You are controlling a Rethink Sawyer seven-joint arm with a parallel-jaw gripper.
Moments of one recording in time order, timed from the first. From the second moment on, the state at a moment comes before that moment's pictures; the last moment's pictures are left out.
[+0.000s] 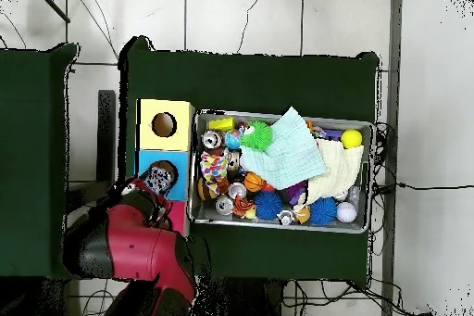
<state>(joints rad) 0.45 -0.71 -0.39 1.87 0.32 0.17 2.37</state>
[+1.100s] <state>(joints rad) 0.37 -0.68 -0.32 1.87 0.28 0.17 2.37</state>
